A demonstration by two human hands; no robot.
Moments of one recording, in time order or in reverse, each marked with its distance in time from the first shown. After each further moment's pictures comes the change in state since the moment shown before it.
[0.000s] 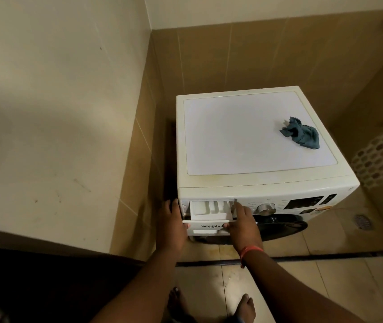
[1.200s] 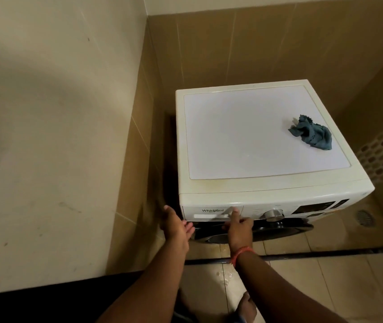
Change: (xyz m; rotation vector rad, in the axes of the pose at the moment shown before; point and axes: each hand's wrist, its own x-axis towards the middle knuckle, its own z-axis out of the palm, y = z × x) left_hand 0.046 0.025 0.007 -1.322 -0.012 -0.981; right_hand 0.021 -0.042 0.026 0.784 0.115 0.570
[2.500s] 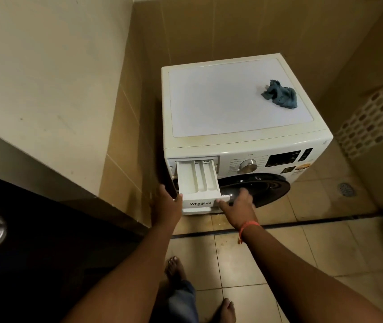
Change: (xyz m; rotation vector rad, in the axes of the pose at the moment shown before) left_hand -0.047 -0.089 -0.078 1.061 0.052 0.729; right_hand -0.045 0.069 -0.114 -0.683 -0.064 -0.322
